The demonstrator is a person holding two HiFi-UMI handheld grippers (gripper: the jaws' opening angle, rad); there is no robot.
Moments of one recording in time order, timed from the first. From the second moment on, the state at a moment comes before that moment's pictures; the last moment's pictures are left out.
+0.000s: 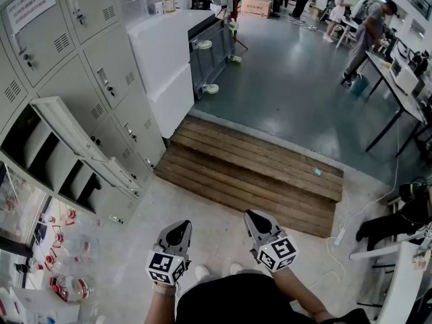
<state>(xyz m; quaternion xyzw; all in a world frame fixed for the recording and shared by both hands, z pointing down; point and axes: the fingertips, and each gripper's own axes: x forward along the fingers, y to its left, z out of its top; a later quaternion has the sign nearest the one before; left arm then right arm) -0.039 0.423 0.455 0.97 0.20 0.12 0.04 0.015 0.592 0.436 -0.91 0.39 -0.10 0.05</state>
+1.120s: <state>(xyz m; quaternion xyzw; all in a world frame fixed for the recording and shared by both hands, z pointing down) 0.075 0.247 0.474 0.98 0.16 0.12 -0.01 0.154 0.406 0.462 -0.89 0.43 -0.12 0.07</state>
